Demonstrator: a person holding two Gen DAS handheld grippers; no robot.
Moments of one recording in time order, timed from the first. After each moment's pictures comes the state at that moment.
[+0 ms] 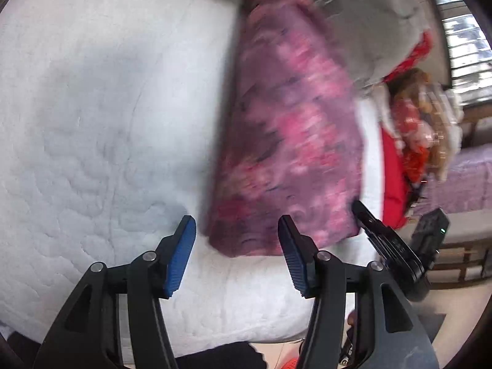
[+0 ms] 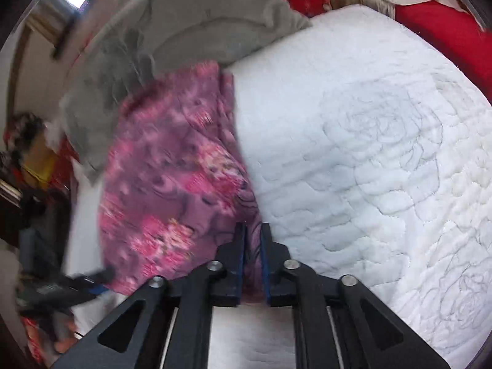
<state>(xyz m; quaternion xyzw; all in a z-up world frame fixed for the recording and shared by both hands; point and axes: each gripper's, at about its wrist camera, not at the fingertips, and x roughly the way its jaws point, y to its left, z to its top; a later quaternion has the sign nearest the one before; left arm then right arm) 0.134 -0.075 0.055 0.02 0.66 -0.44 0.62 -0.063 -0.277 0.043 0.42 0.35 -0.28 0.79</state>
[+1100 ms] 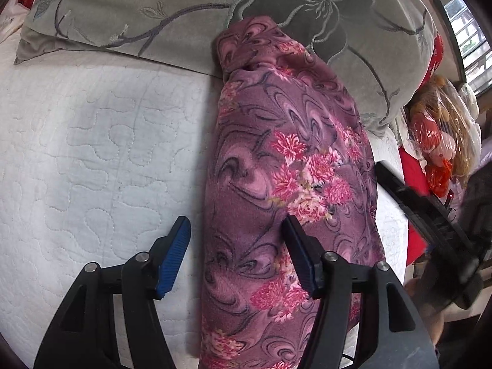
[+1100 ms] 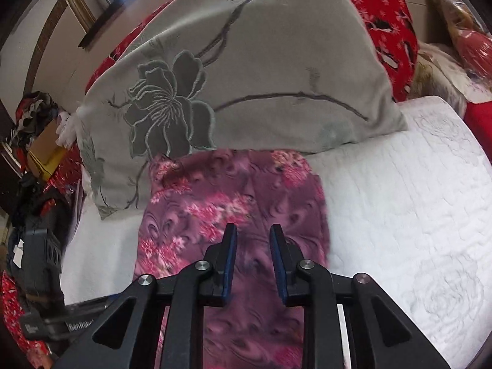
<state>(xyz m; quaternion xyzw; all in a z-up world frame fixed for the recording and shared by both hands) 0.176 -0.152 0.056 0.08 0.59 -0.42 0.68 0.069 -0.325 0.089 0.33 0.32 -0.26 0.85</state>
